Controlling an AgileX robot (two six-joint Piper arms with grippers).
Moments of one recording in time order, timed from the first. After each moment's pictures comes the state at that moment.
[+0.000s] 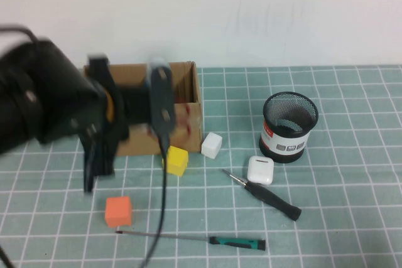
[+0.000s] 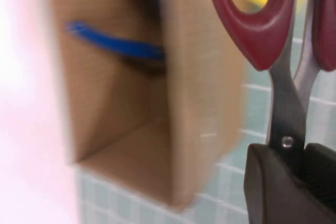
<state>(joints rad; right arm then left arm) -0.09 -0.03 0.03 -0.07 0.33 -0.04 -0.69 1.44 -1.11 0.46 0.83 0.68</state>
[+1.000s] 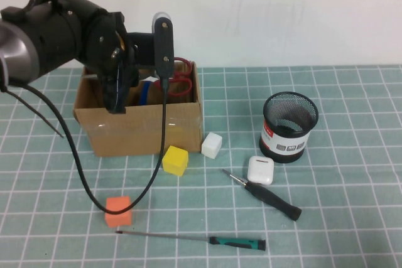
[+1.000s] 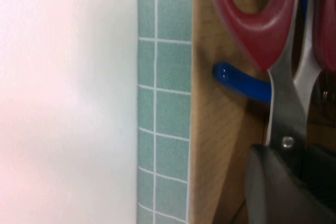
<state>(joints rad) -0.09 -0.03 0.03 -0.07 0.33 -0.04 -0.45 1.82 -1.47 0.26 0.68 1.08</state>
